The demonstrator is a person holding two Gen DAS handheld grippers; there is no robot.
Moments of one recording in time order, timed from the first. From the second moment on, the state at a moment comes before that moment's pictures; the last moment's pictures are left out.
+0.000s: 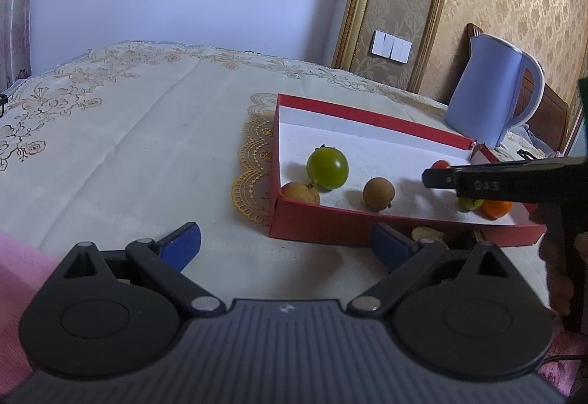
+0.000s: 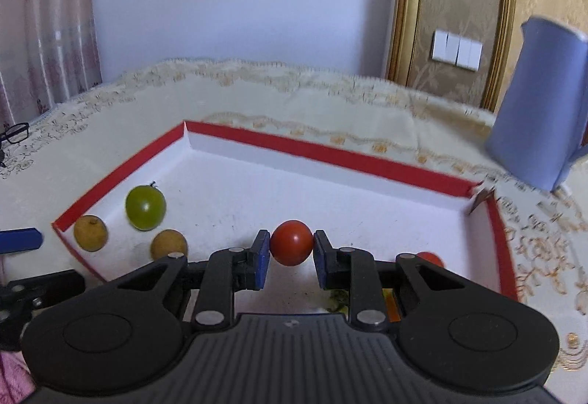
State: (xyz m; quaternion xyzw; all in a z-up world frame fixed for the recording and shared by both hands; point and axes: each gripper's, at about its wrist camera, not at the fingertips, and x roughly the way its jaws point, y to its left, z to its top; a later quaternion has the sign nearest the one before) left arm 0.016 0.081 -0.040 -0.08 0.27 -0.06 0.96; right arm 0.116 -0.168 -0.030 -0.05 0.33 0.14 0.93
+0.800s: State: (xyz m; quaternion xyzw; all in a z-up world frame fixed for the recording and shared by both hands) left arm 0.020 0.085 -0.041 -0.09 0.27 -0.07 0.95; right arm 0.065 -0.188 -0.016 -0.06 0.30 0.15 0.94
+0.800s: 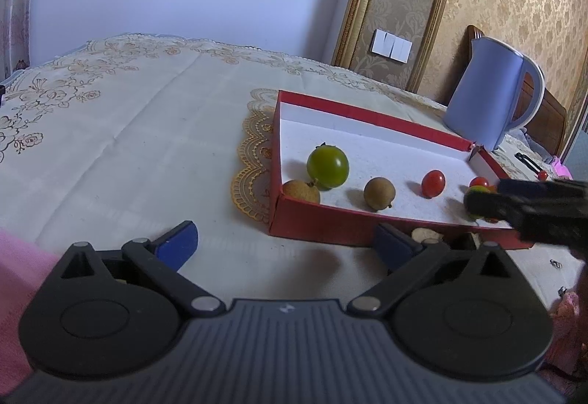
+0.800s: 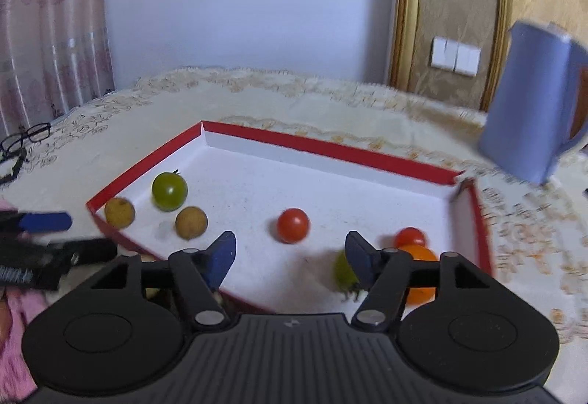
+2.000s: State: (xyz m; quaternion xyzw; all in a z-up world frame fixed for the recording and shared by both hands) left arm 0.007 0.007 -0.023 0.02 0.26 -0.10 0.96; right arm 0.024 -0.302 -0.050 0.02 0.34 0.01 0.94
